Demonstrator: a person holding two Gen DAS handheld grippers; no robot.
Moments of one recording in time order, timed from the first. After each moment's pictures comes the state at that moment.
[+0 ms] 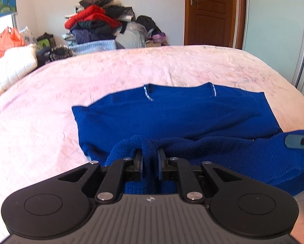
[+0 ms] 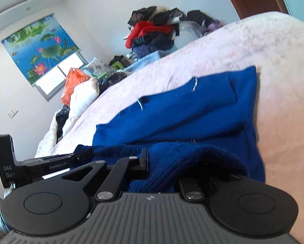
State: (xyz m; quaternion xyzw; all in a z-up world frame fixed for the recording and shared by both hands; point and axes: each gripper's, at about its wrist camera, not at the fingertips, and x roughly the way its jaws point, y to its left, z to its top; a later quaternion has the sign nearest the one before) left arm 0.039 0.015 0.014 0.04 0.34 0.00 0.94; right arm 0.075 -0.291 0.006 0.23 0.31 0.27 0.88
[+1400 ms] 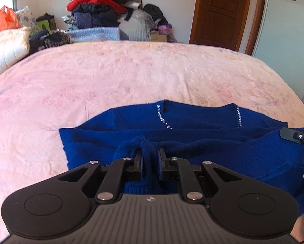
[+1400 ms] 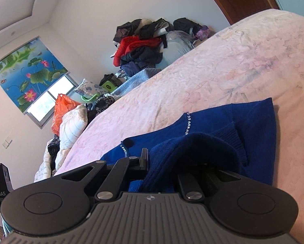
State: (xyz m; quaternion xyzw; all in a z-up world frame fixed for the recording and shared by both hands) left arm 0.160 0.054 0.008 -0.02 0.38 -0.01 0.92; right arm 0.207 -0.285 -0.010 0.29 0.30 0.23 0.88
